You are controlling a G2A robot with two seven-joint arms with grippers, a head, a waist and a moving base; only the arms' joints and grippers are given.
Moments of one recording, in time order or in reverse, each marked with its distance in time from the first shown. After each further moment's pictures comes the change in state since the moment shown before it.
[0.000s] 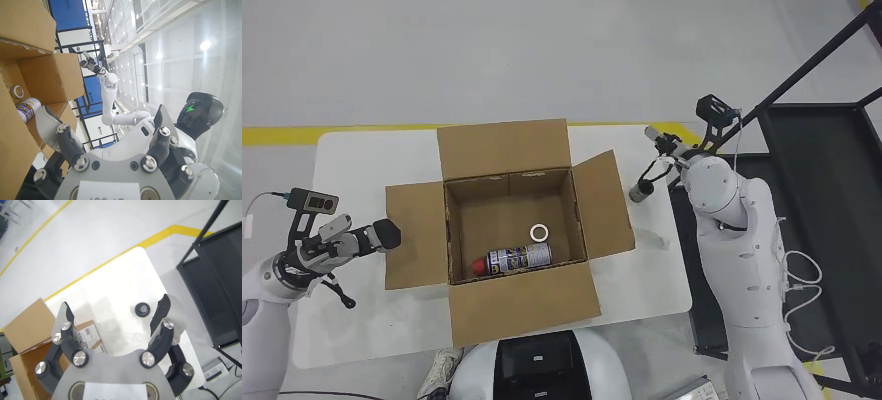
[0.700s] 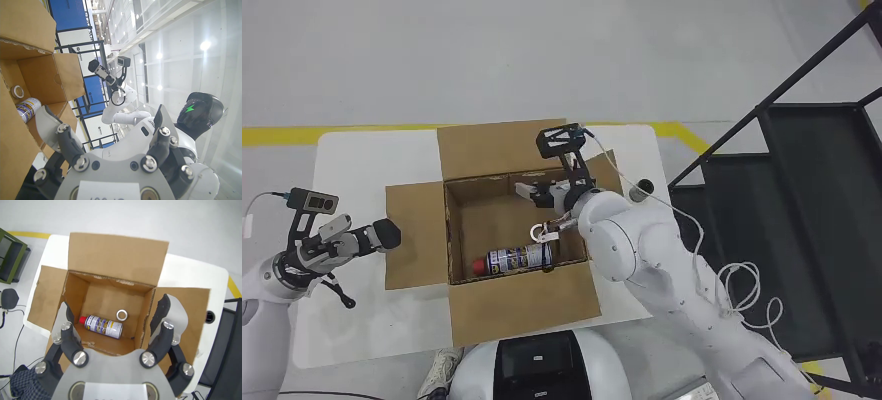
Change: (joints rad) left arm 0.000 0.000 0.000 0.000 0.000 0.000 0.000; right arm 0.139 -0.050 -0.592 -0.170 -0.214 -0.008 0.298
